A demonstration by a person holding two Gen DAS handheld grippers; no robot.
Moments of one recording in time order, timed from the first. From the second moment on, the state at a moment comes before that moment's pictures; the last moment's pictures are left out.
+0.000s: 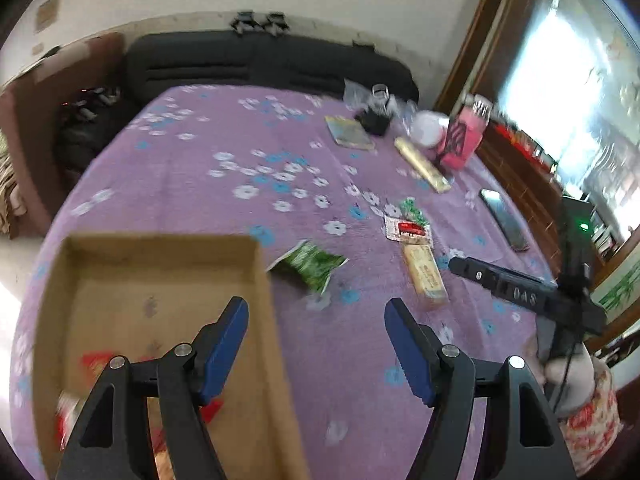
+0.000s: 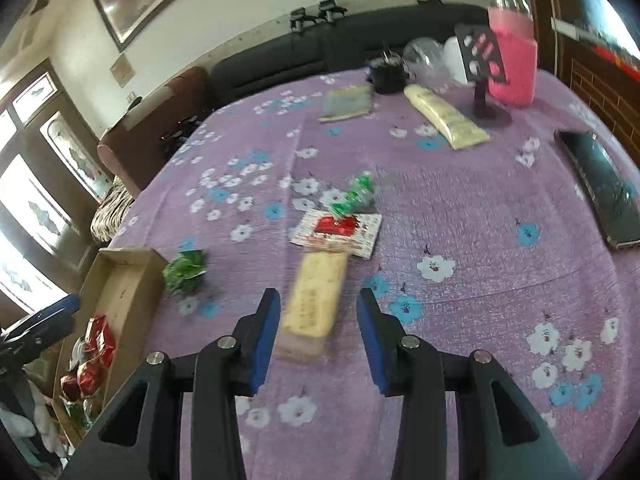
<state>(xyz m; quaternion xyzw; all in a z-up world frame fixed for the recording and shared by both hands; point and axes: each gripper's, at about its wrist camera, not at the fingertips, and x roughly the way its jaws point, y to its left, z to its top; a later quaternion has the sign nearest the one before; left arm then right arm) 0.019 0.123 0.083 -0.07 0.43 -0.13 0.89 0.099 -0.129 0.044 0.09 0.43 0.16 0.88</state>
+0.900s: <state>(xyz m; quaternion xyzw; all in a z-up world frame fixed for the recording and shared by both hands) 0.007 0.034 0.049 0.08 0.46 -0.17 0.87 0.067 -0.136 0.026 0.02 0.45 0.14 0.88</state>
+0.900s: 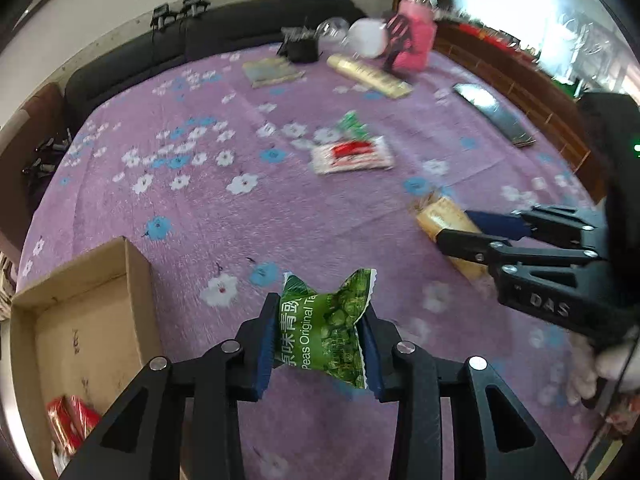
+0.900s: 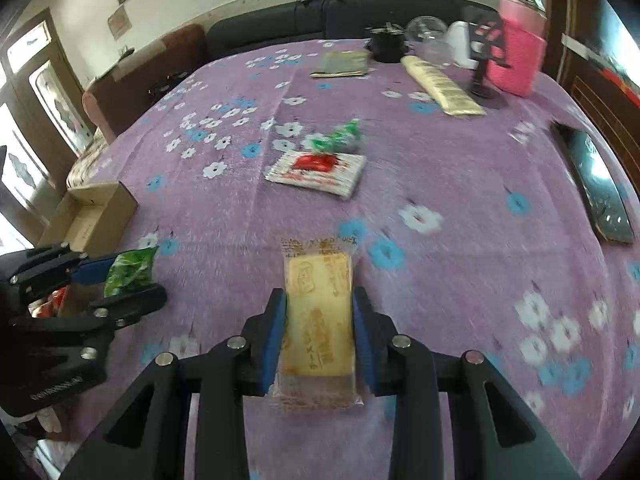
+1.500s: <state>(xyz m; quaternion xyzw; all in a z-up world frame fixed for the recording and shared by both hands) -0.124 0.188 0.110 -0.09 0.35 -0.02 0.93 -0.010 -0.032 0.092 0.00 0.39 0.30 0.87</state>
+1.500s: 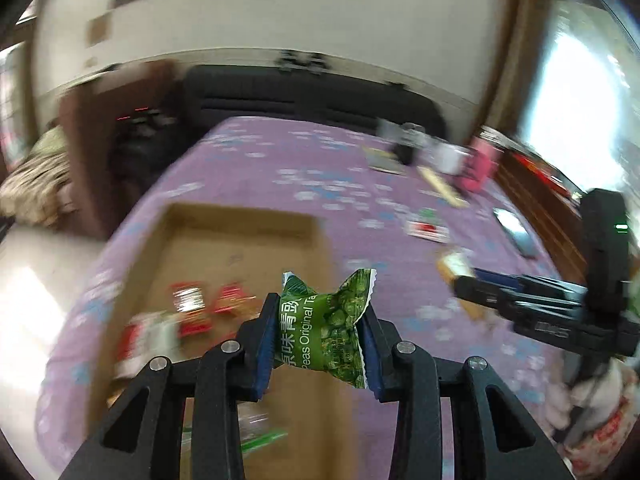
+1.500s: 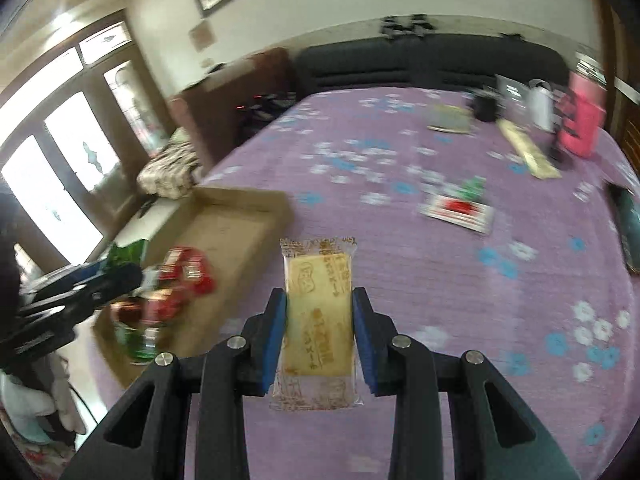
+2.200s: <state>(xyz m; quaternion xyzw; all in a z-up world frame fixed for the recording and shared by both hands) -0.137 0.234 0.064 -0.10 0.36 0.10 0.92 -0.021 0.115 0.045 -0.09 0.42 0.33 0.84</state>
